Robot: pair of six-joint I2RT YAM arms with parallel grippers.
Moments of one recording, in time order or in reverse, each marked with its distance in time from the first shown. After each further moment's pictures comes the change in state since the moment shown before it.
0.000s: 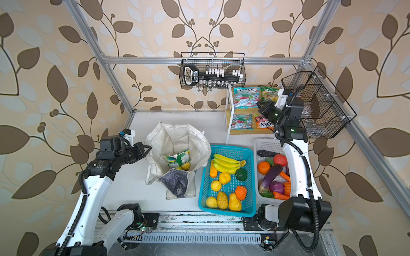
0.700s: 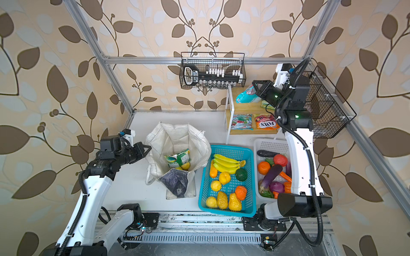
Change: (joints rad) left arm 0.000 0.000 0.000 0.000 -0.003 0.000; right arm 0.095 0.116 0.425 -0.143 -0.023 -0.059
